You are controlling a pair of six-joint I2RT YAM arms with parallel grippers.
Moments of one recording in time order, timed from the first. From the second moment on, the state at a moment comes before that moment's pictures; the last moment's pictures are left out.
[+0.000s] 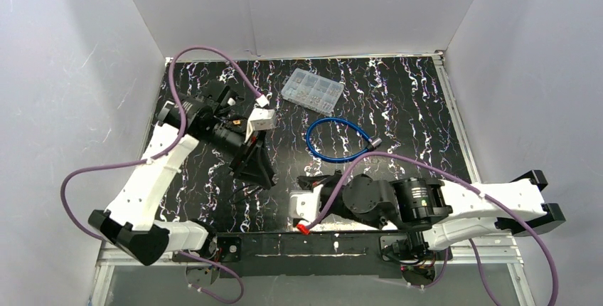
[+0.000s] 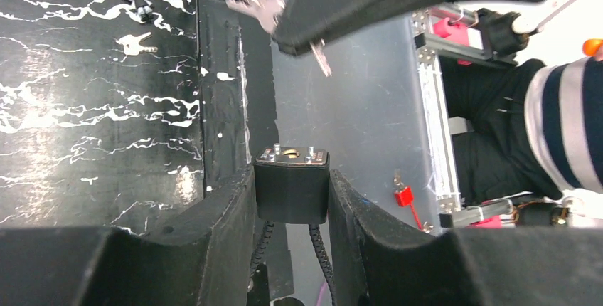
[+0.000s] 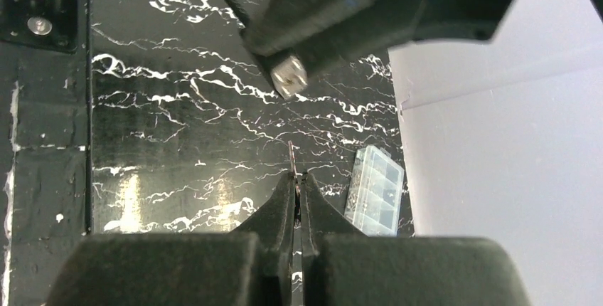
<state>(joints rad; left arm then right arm) -0.49 1.25 1.56 -1.63 1.13 0.72 1.67 1.05 1.21 -0.49 0.49 -0.59</state>
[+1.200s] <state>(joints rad) -0.66 1.27 1.57 -1.63 1.02 0.62 1.66 1.26 1.46 -0.86 0.37 -0.72</state>
